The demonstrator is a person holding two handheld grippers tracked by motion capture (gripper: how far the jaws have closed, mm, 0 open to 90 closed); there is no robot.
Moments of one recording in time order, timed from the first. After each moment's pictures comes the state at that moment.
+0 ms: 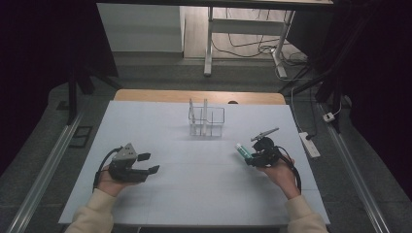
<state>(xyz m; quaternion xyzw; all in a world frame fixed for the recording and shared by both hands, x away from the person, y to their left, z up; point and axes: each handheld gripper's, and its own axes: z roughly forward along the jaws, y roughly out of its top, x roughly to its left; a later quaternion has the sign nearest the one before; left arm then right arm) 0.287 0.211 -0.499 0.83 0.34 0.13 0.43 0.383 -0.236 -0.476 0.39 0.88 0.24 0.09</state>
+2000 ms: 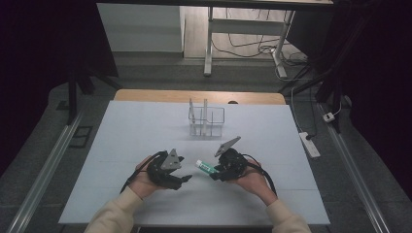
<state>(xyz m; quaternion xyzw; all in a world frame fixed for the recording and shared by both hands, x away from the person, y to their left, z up) 0.294 0.103 -0.489 0.90 0.21 0.16 0.35 0.348 -0.140 -0.486 0.21 0.94 0.28 0.00</state>
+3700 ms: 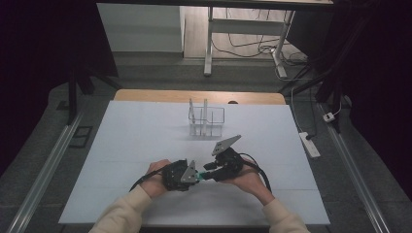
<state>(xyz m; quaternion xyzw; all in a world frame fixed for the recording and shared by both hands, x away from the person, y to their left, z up) 0.293 0.068 -0.500 0.94 0.08 0.17 0.27 0.341 -0.130 -0.470 0.17 0.91 0.37 -0.02</state>
